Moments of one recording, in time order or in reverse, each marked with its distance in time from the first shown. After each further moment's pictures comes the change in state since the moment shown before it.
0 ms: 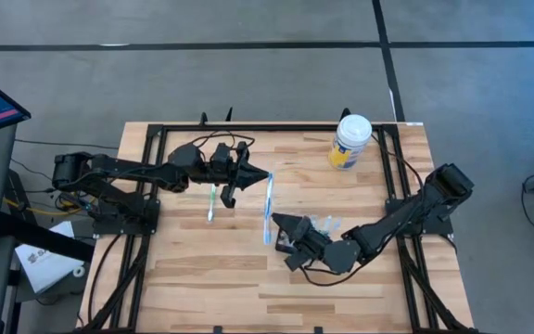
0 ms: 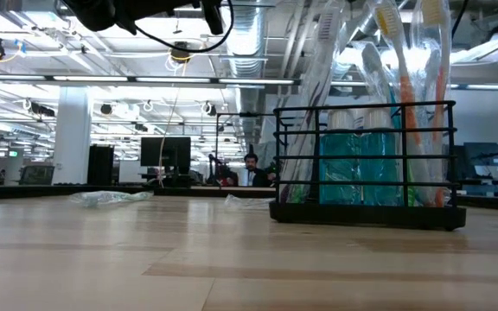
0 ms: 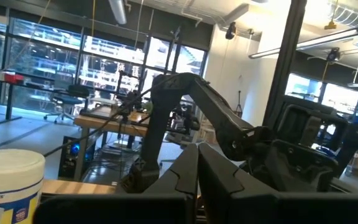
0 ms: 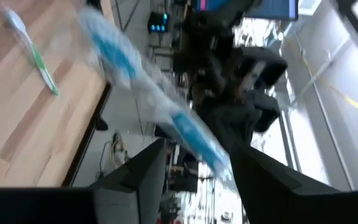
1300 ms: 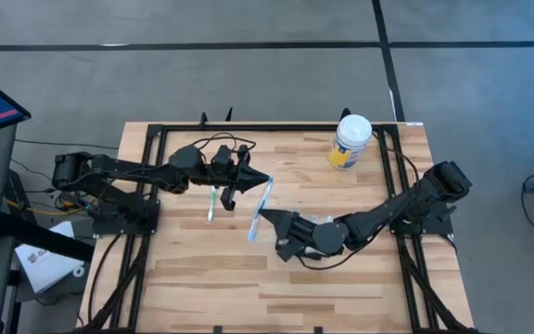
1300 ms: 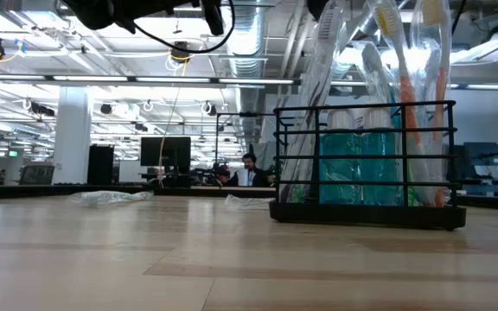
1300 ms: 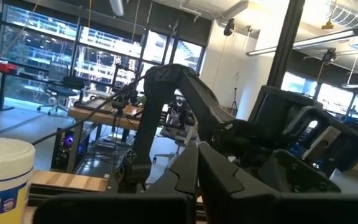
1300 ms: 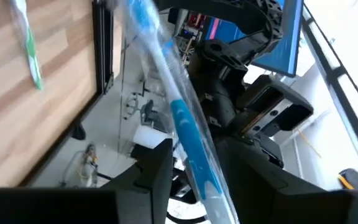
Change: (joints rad) left arm -0.019 0.000 0.000 -0.020 0.000 -0.026; right arm -0.116 0.000 0.000 -0.006 -0.258 -0.233
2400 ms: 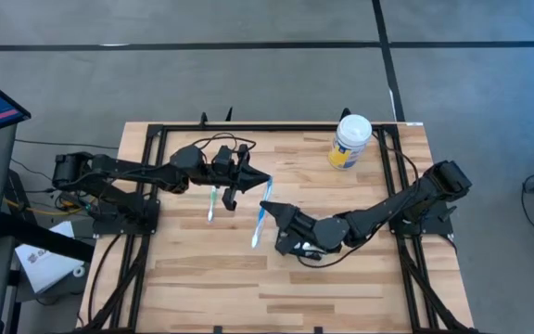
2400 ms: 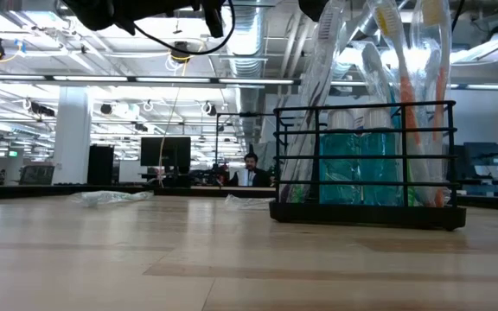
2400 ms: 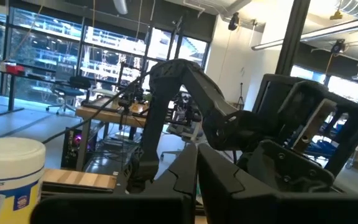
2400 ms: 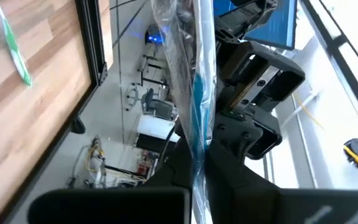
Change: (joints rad) left arm -0.002 0.002 0.000 -0.016 -0.009 0.039; right arm -0.034 -0.001 0.000 0.053 0.042 0.028
